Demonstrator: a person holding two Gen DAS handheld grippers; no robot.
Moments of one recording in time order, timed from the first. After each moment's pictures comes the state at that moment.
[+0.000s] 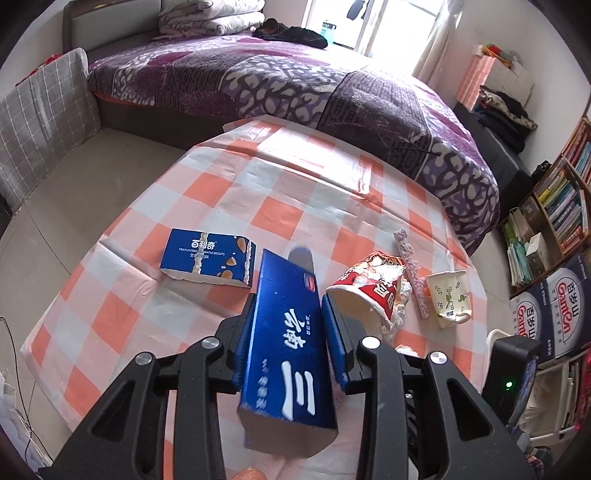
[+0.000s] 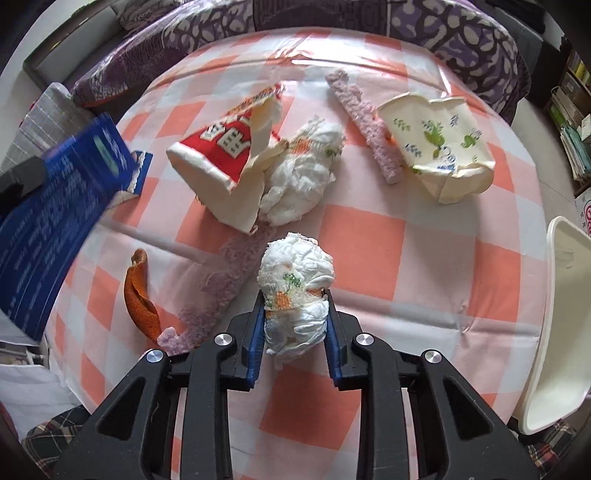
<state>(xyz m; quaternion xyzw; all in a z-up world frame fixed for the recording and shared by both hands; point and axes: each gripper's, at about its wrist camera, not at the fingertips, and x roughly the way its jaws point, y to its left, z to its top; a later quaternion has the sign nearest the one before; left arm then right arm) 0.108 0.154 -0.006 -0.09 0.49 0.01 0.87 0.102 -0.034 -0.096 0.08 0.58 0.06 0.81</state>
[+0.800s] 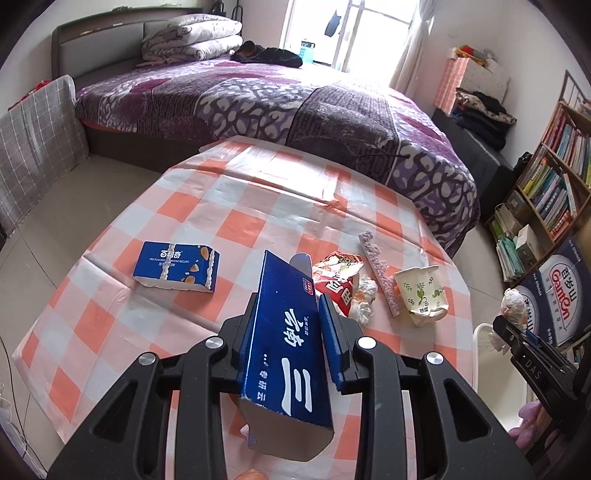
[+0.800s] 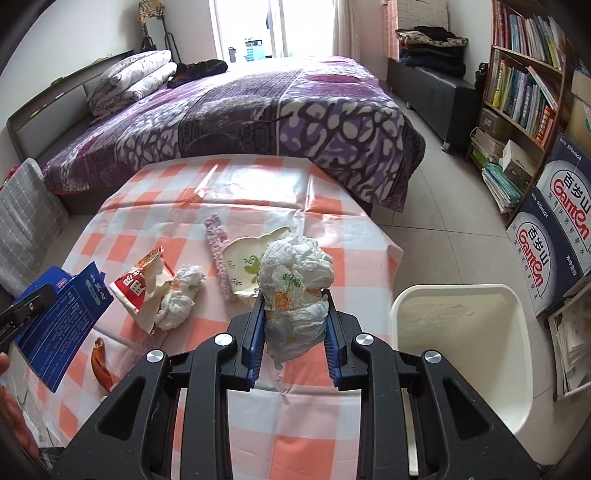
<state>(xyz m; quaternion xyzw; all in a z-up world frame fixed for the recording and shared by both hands) 0.086 0.107 0.001 -0.06 0.44 -0.02 0.89 0.070 -0.154 -0.029 0.08 0.43 -0.06 0.90</state>
